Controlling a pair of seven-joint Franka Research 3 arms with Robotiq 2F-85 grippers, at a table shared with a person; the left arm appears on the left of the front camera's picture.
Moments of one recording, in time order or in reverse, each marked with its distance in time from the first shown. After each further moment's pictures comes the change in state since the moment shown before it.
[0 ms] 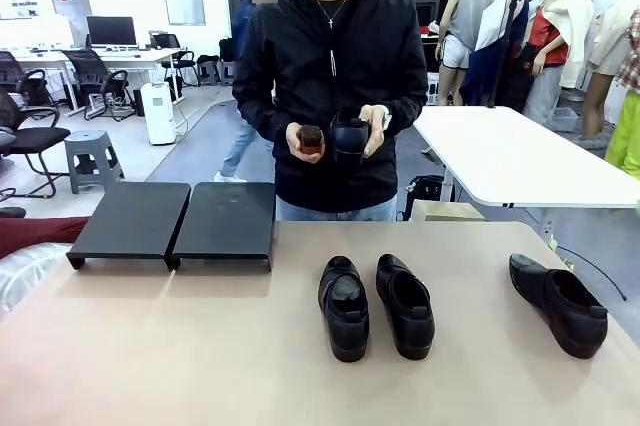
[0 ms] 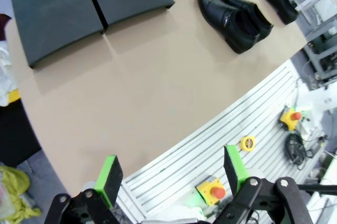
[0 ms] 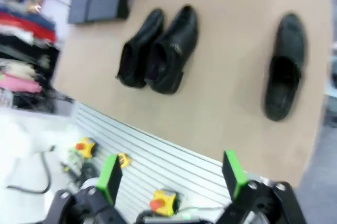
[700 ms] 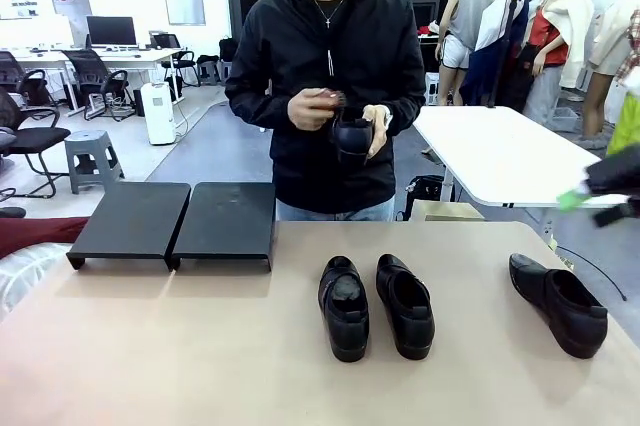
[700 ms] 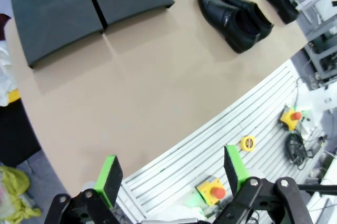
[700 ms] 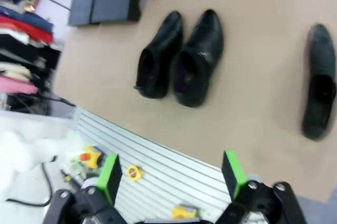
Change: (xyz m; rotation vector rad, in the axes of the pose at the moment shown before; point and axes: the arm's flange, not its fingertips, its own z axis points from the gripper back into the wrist) left arm 0.000 0.000 0.000 0.000 0.000 0.000; right arm 0.023 0.120 -0.098 -0.042 0.035 0.044
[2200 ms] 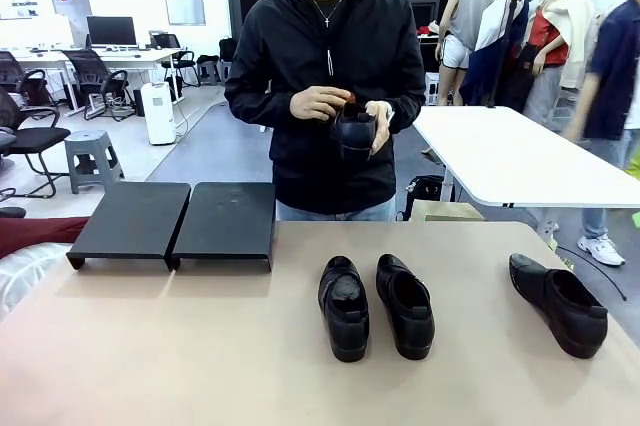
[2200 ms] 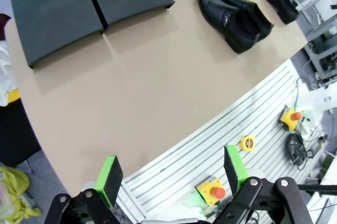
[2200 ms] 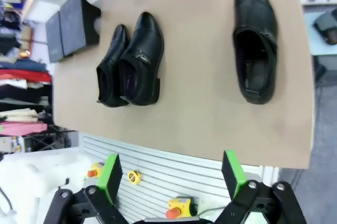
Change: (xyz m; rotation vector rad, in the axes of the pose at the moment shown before) left arm 0.000 0.000 0.000 -0.001 -0.001 0.001; right arm -0.023 -0.152 0.056 -0.004 -0.024 -0.286
